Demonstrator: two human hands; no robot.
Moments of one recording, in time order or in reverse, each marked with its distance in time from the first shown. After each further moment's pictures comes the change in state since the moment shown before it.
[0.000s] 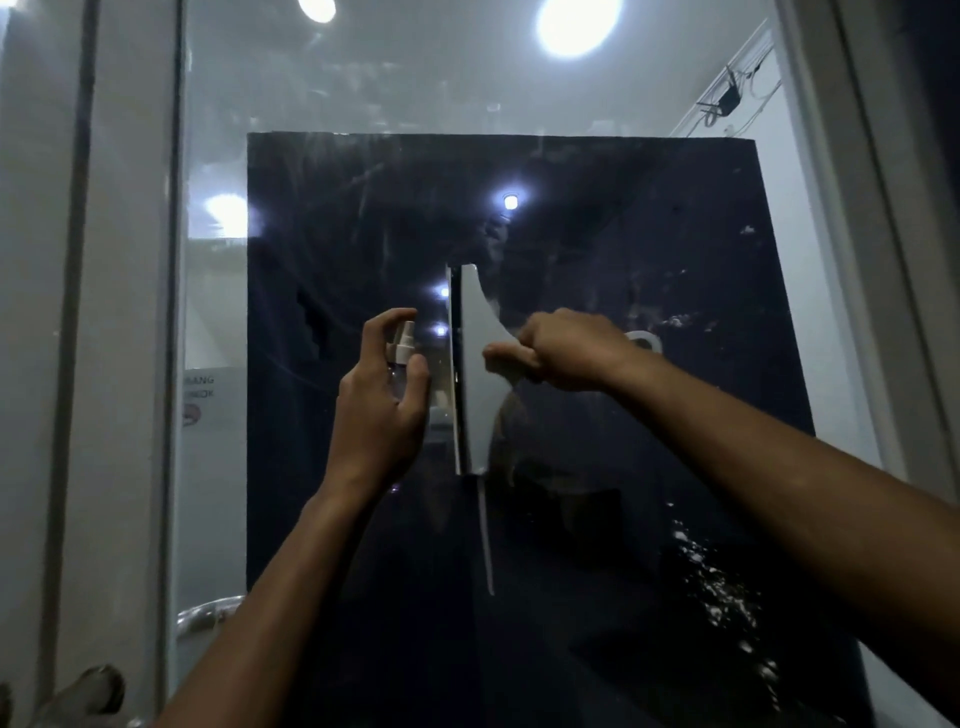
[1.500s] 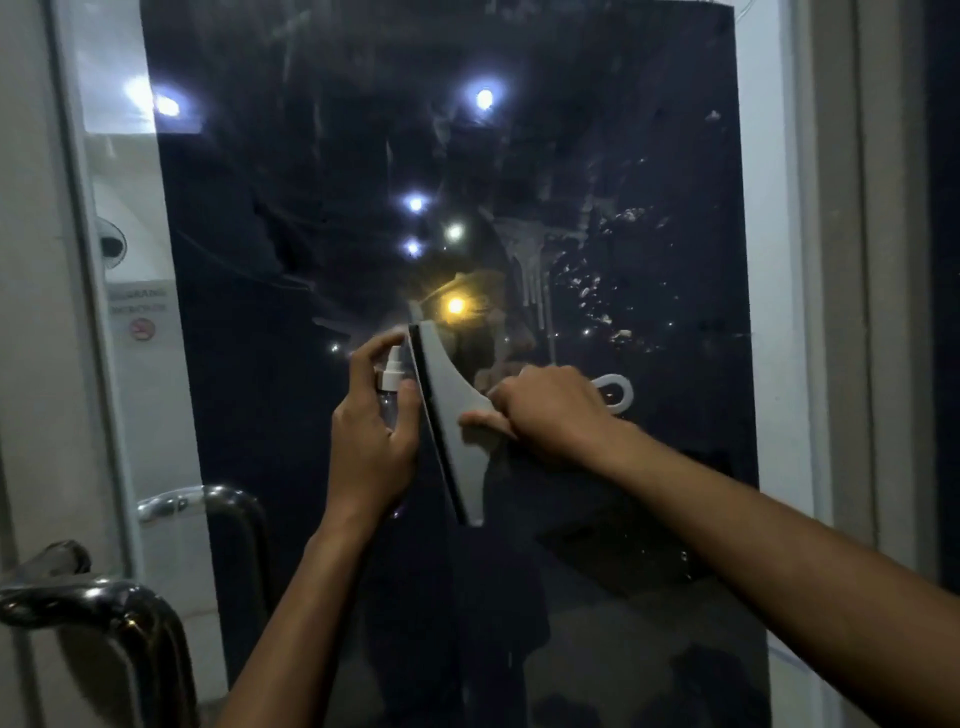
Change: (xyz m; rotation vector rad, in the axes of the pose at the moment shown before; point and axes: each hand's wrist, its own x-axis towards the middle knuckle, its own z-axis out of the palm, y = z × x) left_hand -0.118 0.010 0.033 -0.145 -0.084 -0.209; right_hand -0.126 -0.021 0.081 -0.142 -0.123 -0.160
